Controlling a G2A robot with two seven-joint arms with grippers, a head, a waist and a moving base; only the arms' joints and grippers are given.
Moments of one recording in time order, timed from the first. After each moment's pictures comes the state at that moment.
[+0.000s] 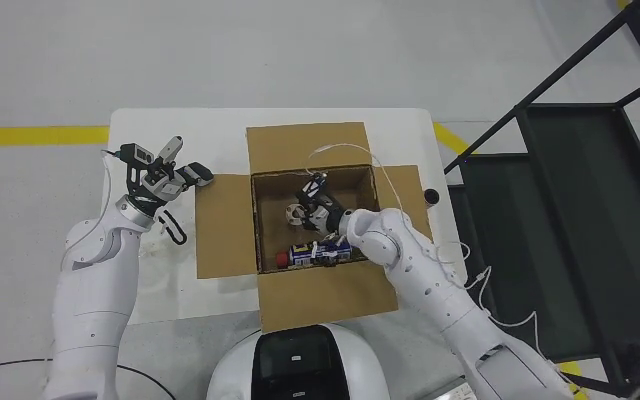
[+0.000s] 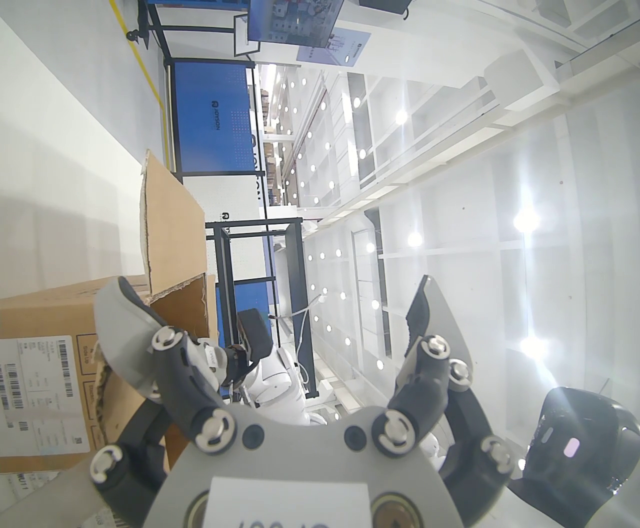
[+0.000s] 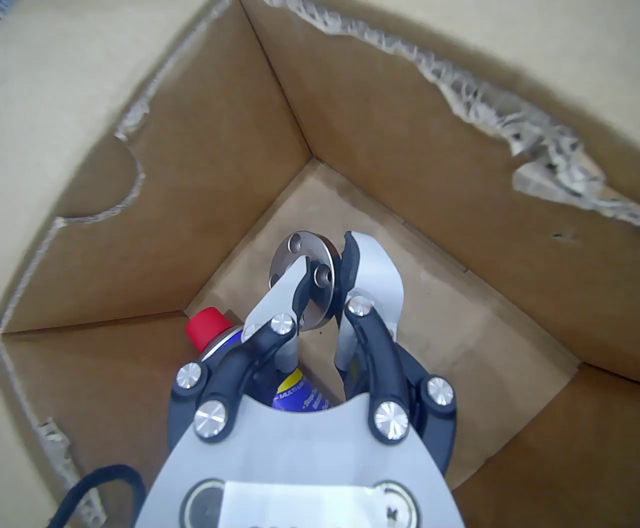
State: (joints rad) left arm 1.06 -1.25 -1.52 -1.14 -0.52 -0.30 -0.99; right arm -1.10 -1.30 1.02 -1.39 -1.00 -0.38 0.50
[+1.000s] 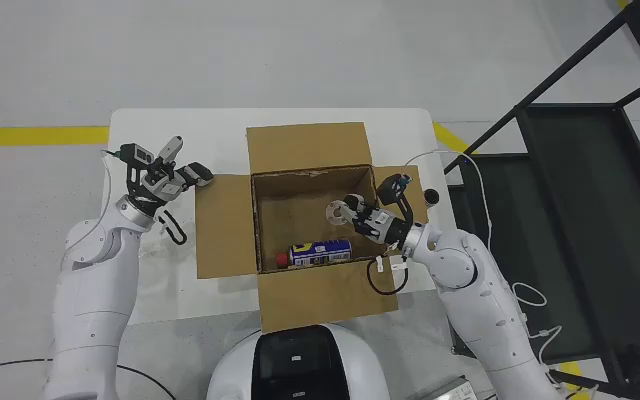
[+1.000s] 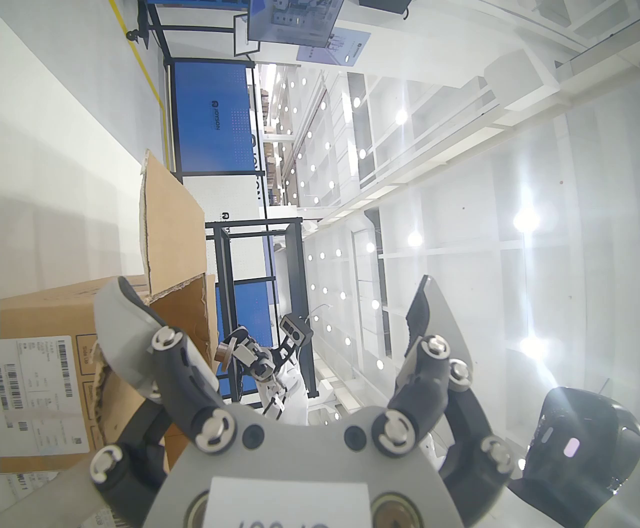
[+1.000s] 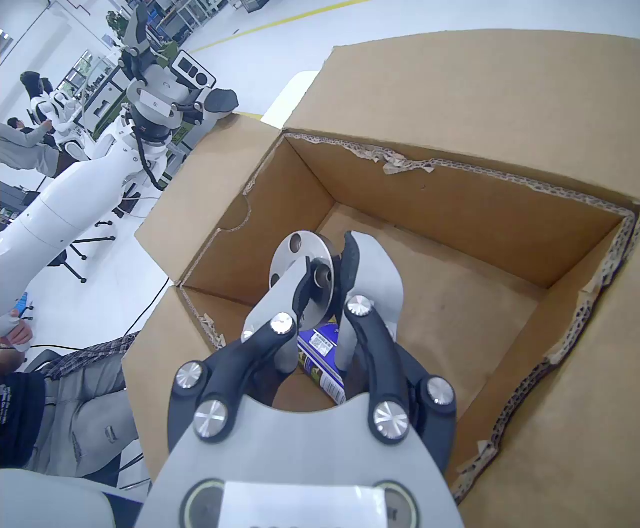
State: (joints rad) left arm 1.06 -1.25 -1.52 -1.14 -0.52 -0.30 -0.99; right arm -1.42 -1.21 1.41 -1.65 -0.65 -0.61 0.52
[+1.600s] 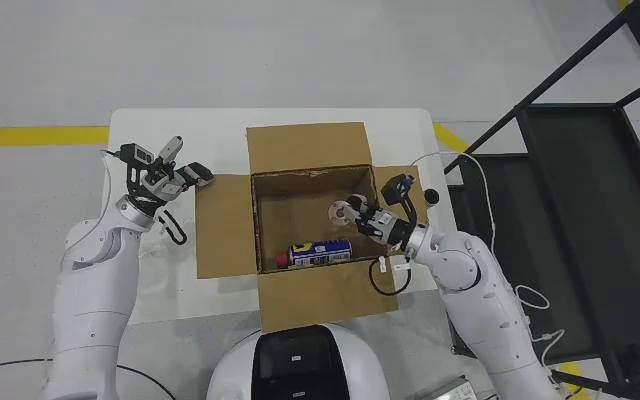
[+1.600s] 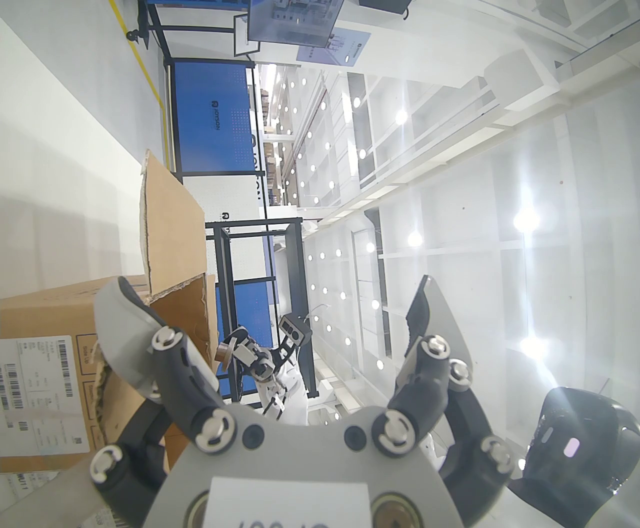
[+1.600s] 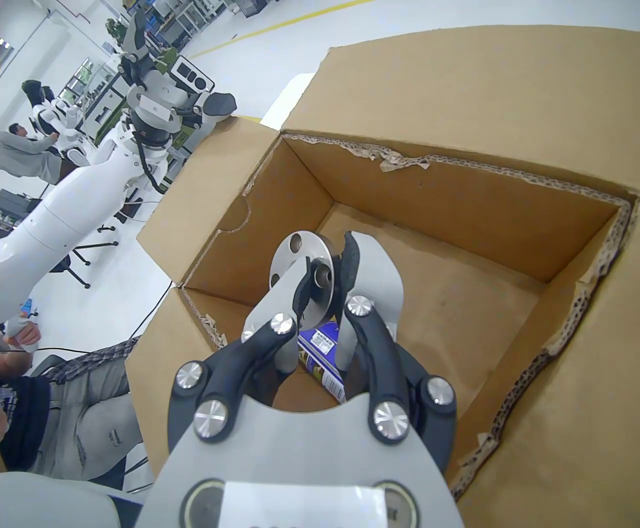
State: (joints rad) left arm 1.06 -1.25 -1.52 -1.14 -0.52 -0.30 -0.99; right arm -1.46 -1.20 1.45 -1.66 -0.56 -0.61 0.55
